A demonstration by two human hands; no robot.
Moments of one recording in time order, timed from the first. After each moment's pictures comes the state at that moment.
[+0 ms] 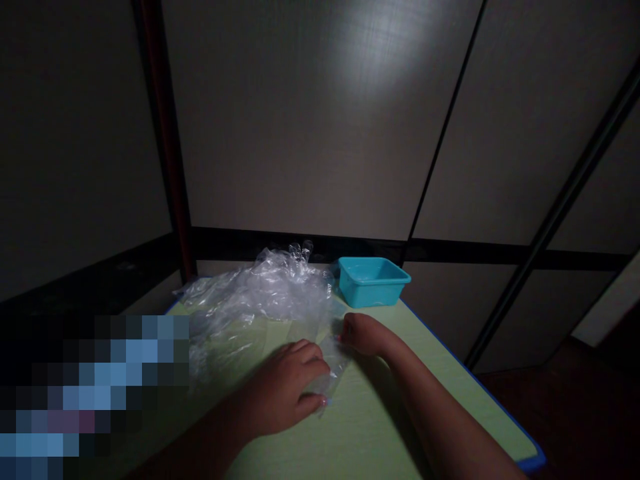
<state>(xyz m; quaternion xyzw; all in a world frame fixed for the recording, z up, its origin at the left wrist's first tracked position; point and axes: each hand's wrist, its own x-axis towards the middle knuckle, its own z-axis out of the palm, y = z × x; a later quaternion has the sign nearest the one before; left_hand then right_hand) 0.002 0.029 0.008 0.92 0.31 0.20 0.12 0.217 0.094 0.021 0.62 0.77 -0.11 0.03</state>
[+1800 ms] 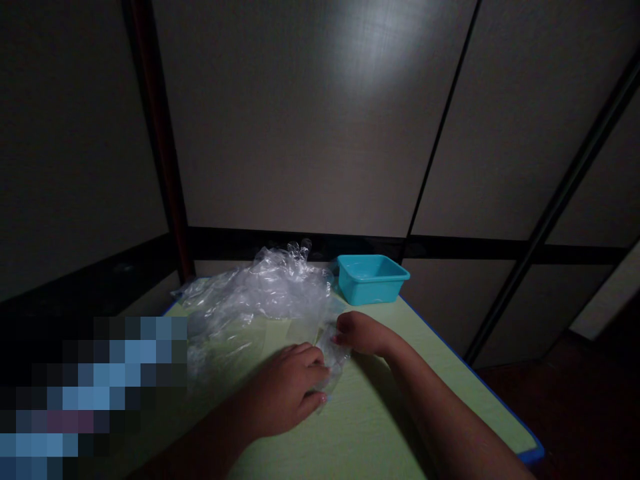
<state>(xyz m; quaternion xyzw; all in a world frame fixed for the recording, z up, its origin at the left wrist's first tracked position) 0.005 0.026 0.008 0.93 0.31 0.17 0.09 0.210 0.087 0.029 0.59 0.78 -0.20 -0.01</state>
